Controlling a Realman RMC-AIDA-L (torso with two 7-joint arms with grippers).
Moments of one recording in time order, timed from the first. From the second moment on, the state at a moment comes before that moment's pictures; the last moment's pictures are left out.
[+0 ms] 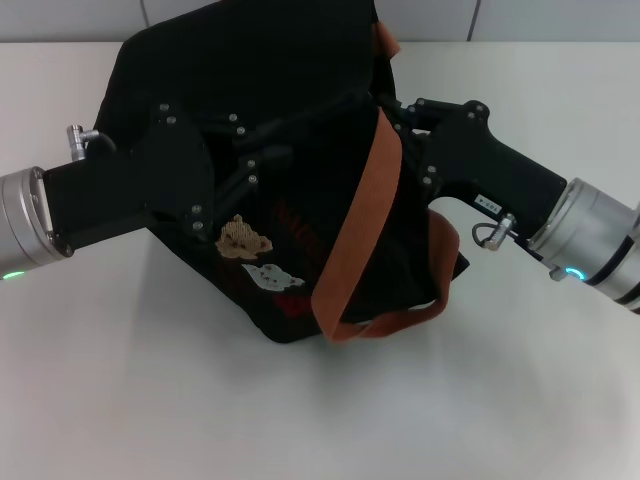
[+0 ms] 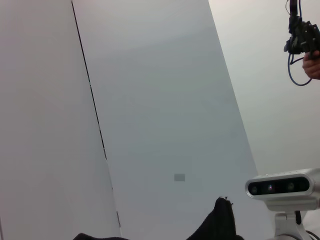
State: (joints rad) left arm -0.50 -2.07 0.70 0.51 1.66 1.83 -0.76; right arm 0.68 2.09 -0.24 0.06 -1.87 -1.49 0.48
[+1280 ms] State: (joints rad) left arm -0.50 -2.07 0.70 0.51 1.66 1.84 -0.76; right arm 0.68 2.09 -0.24 0.06 -1.88 -1.50 0.41
